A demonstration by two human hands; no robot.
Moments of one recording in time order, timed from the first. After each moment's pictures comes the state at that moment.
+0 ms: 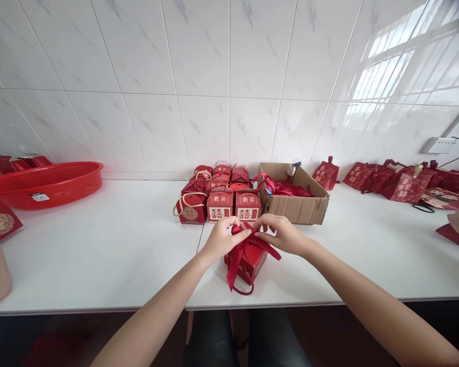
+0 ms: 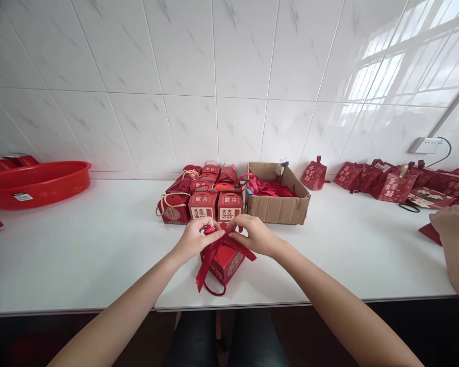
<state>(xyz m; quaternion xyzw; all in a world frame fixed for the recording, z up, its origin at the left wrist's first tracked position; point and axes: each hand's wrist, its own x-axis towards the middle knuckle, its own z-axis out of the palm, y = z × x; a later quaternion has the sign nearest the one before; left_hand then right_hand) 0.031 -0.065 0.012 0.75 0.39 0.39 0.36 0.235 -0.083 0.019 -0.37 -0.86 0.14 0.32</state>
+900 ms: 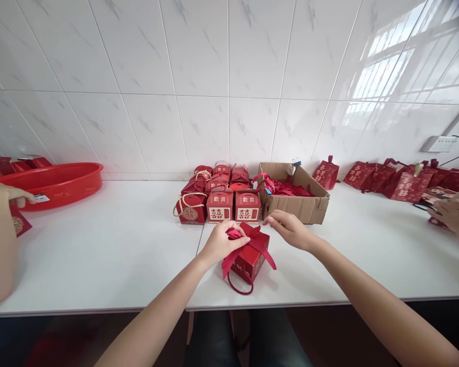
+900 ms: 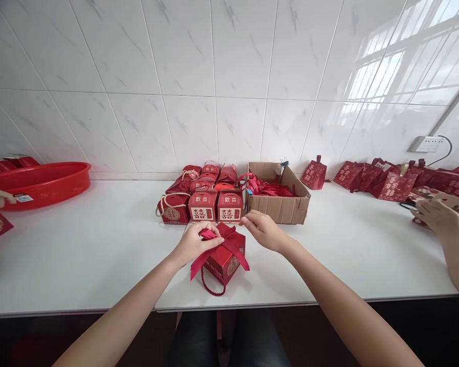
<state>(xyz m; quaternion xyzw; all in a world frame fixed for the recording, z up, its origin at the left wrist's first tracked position) 0.026 -0.066 0.003 0.75 0.42 0.36 0.37 0.255 -0.081 0.015 -0.48 -0.80 0.19 0.32</state>
